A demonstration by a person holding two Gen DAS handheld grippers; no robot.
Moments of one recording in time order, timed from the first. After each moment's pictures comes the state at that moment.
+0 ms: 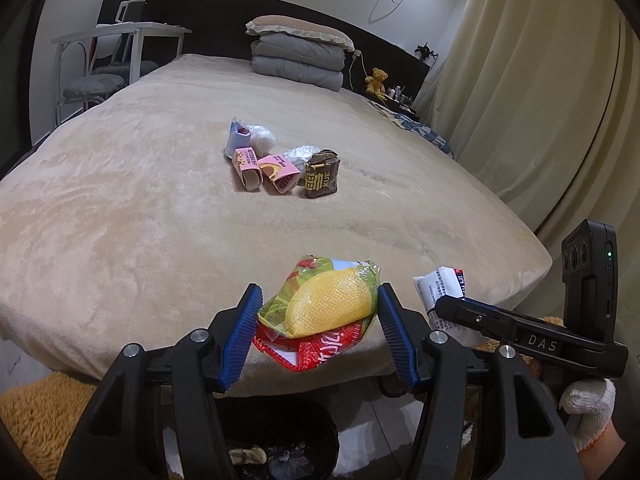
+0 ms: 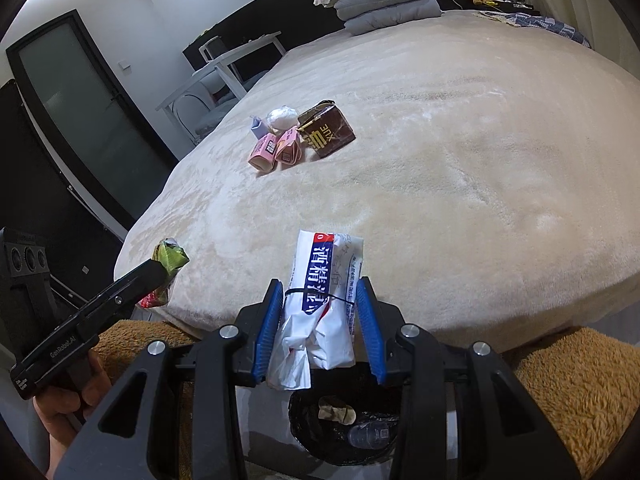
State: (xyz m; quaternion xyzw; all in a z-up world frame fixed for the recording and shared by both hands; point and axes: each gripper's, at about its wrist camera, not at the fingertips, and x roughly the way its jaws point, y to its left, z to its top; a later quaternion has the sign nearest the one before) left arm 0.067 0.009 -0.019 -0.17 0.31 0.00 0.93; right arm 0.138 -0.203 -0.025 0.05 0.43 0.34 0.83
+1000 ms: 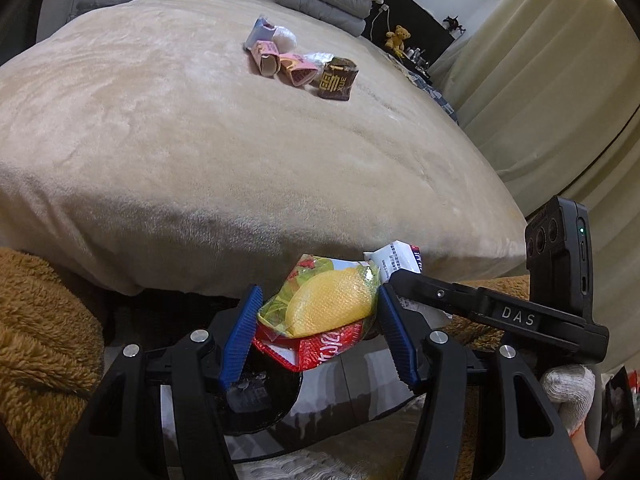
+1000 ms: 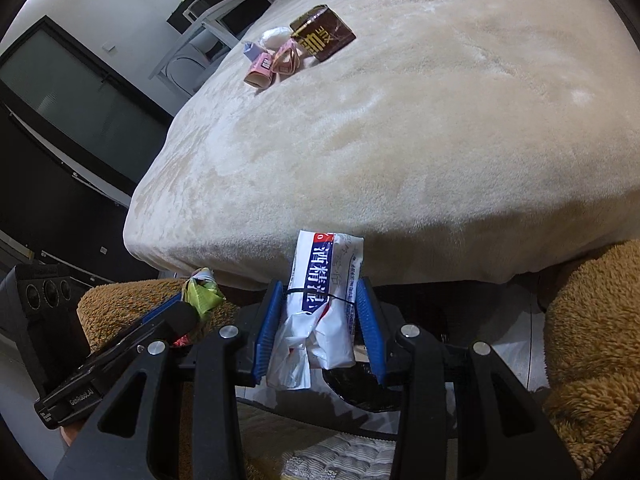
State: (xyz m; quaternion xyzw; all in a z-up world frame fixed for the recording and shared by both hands) left arm 0.039 0.000 -0.080 -0.26 0.41 -0.02 0.87; right arm 0.126 -0.190 -0.082 0.09 0.56 0.35 0.75
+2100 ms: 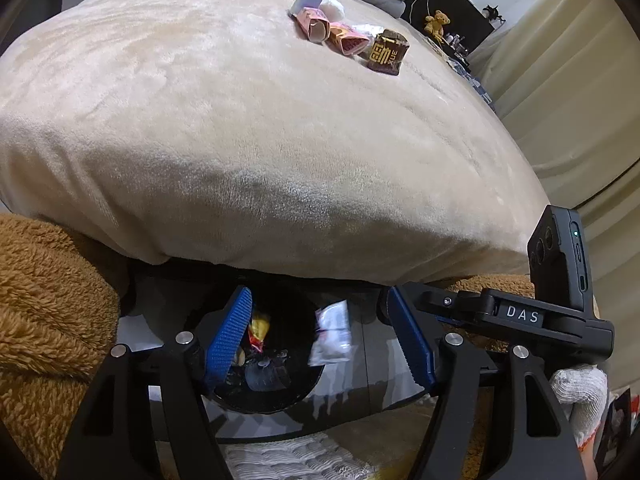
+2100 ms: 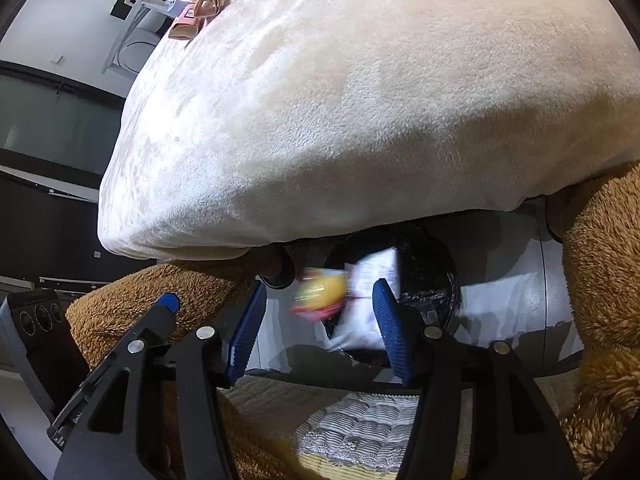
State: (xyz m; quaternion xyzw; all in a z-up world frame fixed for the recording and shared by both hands) left arm 0.041 0.009 -0.098 -0.27 0.45 0.03 0.85; right arm 0.138 -0.190 -0.127 0.11 0.64 0.30 0.69
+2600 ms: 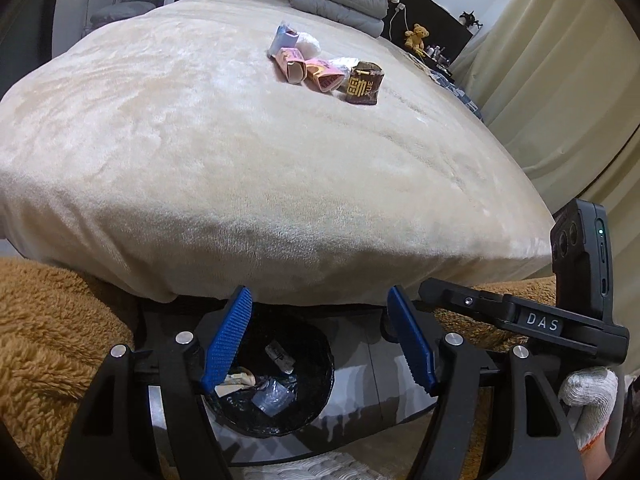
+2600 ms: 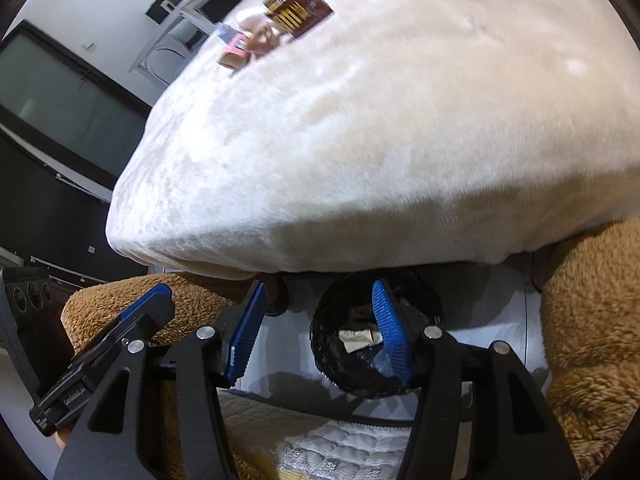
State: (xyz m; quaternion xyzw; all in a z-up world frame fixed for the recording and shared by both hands) left arm 0.040 0.007 -0.073 -0.23 0.41 0.02 0.88; right arm 0.128 -0.193 -0.076 0.07 0.55 0.34 0.76
